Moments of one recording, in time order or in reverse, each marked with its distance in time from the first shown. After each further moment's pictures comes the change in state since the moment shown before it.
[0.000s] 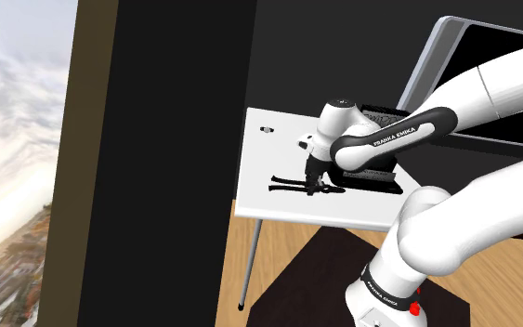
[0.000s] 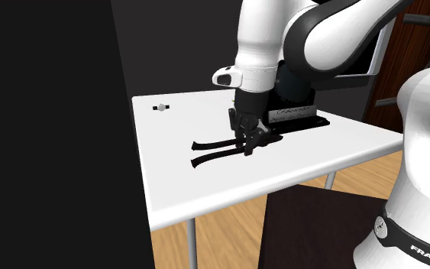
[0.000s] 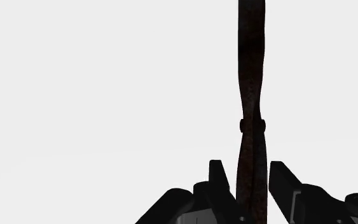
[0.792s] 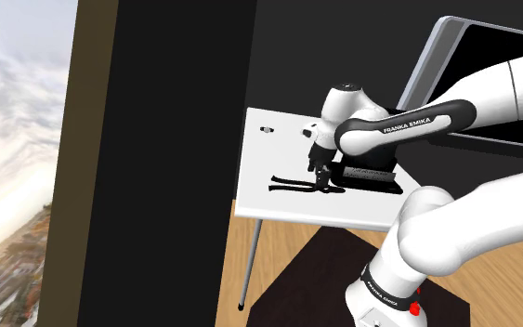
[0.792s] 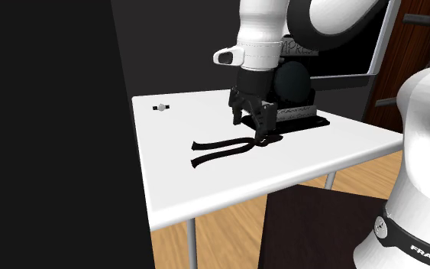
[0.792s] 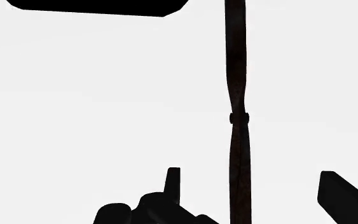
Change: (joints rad) arm 0.008 -0.116 0.040 0.047 0.056 -0.173 -0.007
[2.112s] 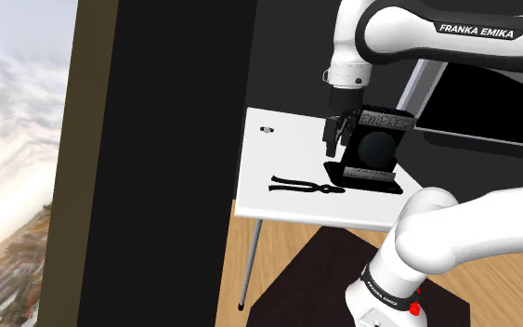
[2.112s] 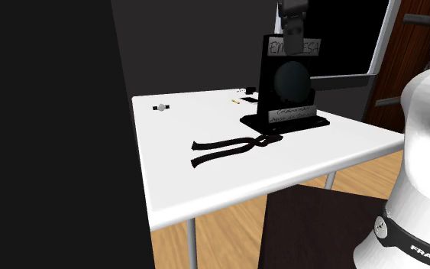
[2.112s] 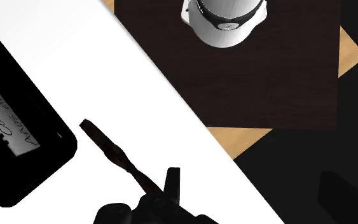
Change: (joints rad) arm -0.074 -0.140 0.395 0.421 0.453 -0.829 0.718
